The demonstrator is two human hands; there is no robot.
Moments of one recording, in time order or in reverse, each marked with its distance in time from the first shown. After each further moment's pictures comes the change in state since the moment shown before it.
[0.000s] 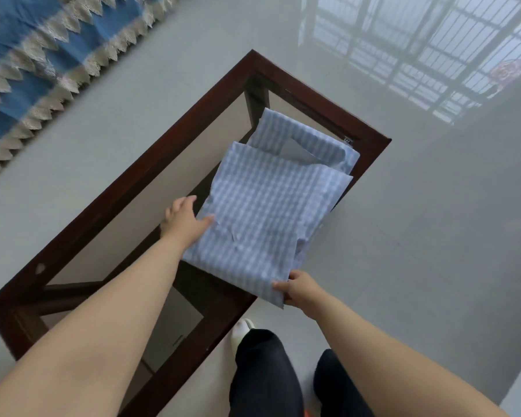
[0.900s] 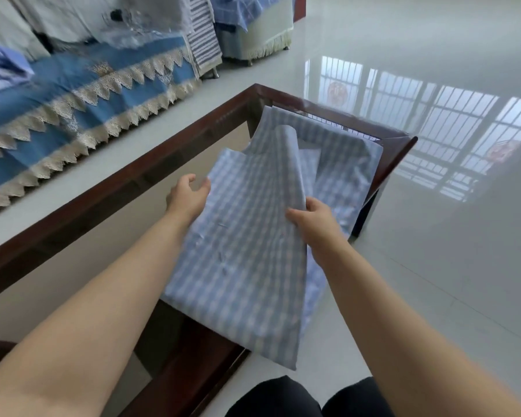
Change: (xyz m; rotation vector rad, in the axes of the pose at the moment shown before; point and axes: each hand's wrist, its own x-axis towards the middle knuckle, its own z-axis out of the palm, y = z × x) left_hand 0.119 -0.007 0.121 -0.540 0.444 0.190; right_hand 0.139 -0.036 -0.028 0.056 0.269 -0.812
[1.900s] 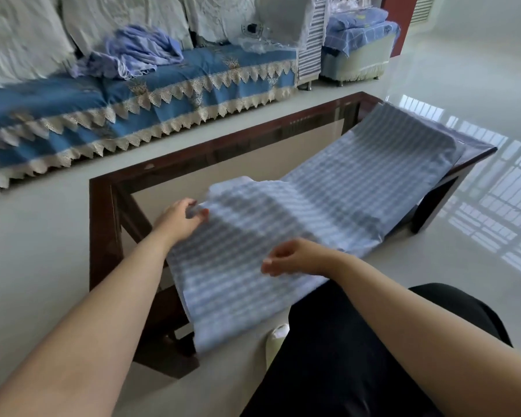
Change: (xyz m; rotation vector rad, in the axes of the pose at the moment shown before) left_hand -0.284 -0.228 -0.258 0.270 -0.006 -0.141; right_hand -0.281 0.076 0.147 -0.819 -0.946 -0.165
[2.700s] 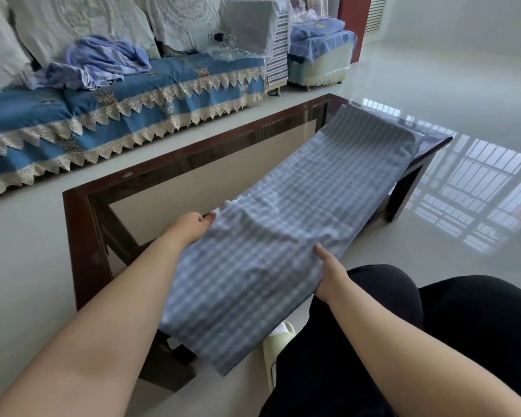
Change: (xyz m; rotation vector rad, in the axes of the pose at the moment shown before) left_hand 0.021 0.007 0.032 0.158 -0.143 0.053; right_hand -0.002 0.076 0.048 1.504 0.776 0.427
